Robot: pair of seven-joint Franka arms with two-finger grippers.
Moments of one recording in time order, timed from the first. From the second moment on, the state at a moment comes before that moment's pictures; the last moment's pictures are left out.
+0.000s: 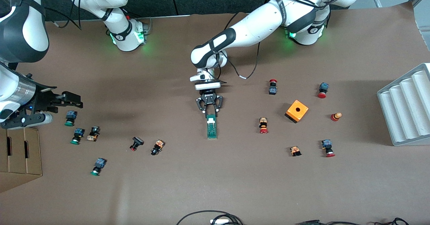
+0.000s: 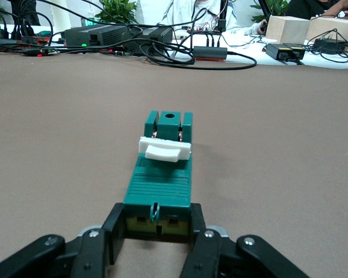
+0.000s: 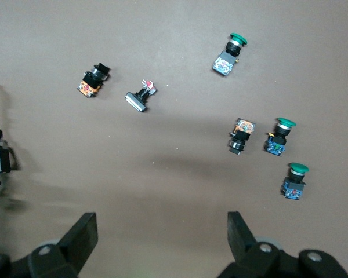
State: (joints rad) left arm -0.72 1.03 -0.51 -1.61 1.93 1.82 -2.47; right arm -0.01 0.11 -0.01 -1.64 0.06 1.66 -0.14
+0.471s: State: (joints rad) left arm -0.72 1.03 -0.51 -1.61 1.93 1.82 -2.47; right arm 0.01 0.16 0.01 -1.64 0.06 1.69 -0.14
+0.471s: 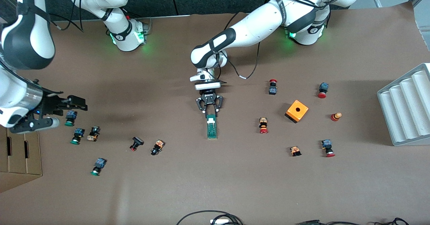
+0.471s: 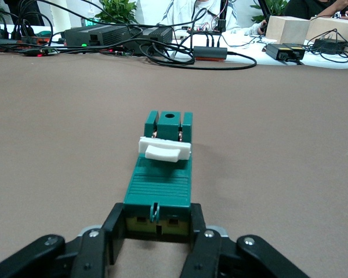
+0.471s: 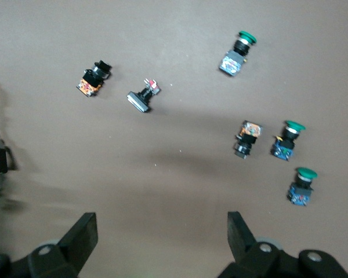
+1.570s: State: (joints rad) left arm -0.72 1.03 -0.50 -1.61 1.93 1.81 -2.45; right arm 0.24 0.34 0.01 -1.64 0.08 1.92 -0.24
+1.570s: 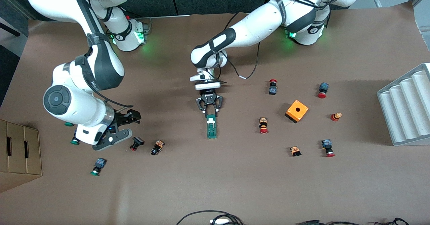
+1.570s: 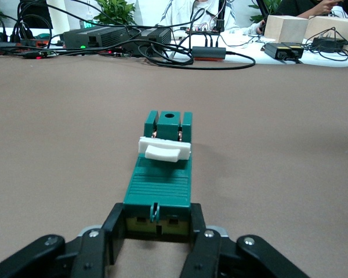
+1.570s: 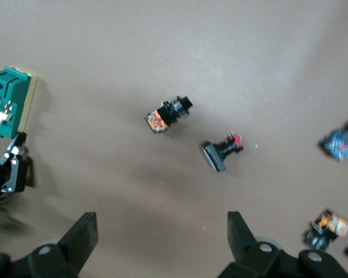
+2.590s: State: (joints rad) left arm -0.72 1.03 -0.50 -1.61 1.93 1.81 -2.44; right arm 0.40 0.42 0.01 -1.64 0.08 2.17 -0.56
